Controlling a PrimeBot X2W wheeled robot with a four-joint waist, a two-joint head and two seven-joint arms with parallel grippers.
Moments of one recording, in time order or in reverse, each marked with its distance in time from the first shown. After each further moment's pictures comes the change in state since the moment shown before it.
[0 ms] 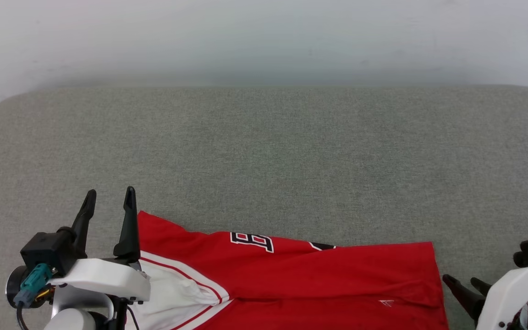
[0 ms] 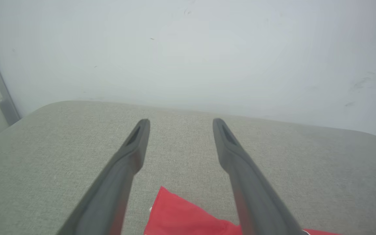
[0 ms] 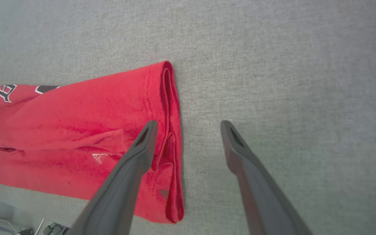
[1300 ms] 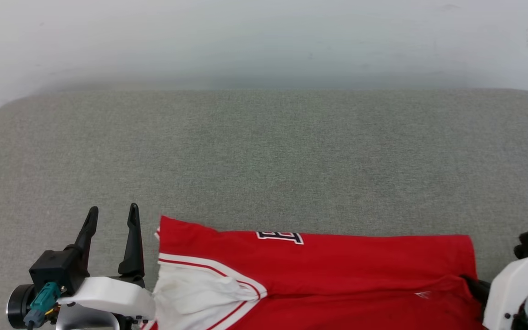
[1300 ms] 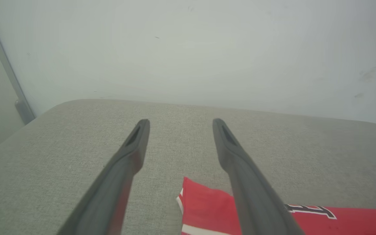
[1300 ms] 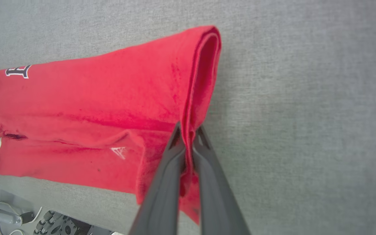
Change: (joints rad) left arm 0.073 0.013 -0.020 -0.090 0.059 0.094 0.029; right arm -0.053 -0.016 0.013 0.041 -0.008 0.000 0.086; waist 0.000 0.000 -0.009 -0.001
